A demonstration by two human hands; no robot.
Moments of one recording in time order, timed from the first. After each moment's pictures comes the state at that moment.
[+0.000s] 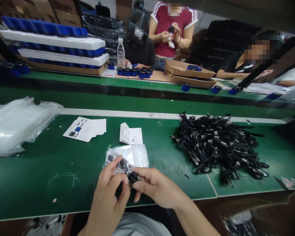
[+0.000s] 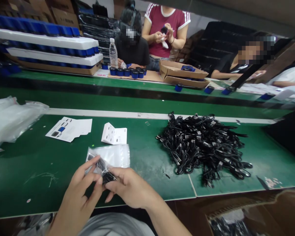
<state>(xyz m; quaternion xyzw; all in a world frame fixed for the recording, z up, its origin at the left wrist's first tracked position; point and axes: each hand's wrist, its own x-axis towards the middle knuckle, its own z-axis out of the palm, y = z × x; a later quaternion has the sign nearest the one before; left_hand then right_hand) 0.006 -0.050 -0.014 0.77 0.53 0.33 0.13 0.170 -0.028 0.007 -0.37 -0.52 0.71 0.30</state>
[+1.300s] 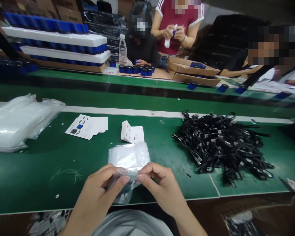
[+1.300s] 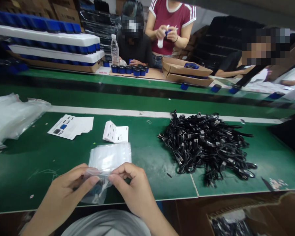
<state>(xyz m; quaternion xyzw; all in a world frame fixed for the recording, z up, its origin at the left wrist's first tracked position) -0.010 -0.038 0.020 0.65 0.57 0.31 0.40 0.168 -0.041 0.013 -0.51 -0.52 0.54 0.43</state>
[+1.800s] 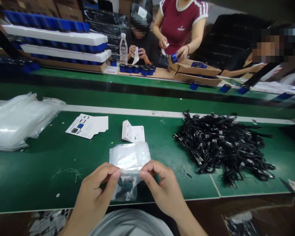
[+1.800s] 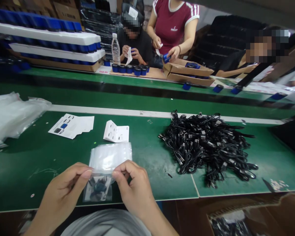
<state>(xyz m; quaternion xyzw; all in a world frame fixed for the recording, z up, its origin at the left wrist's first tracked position) -0.015 -0.037 0.012 0.69 0.54 0.39 0.28 0.169 -0.041 0.013 -0.53 -0.62 0.41 0.40</state>
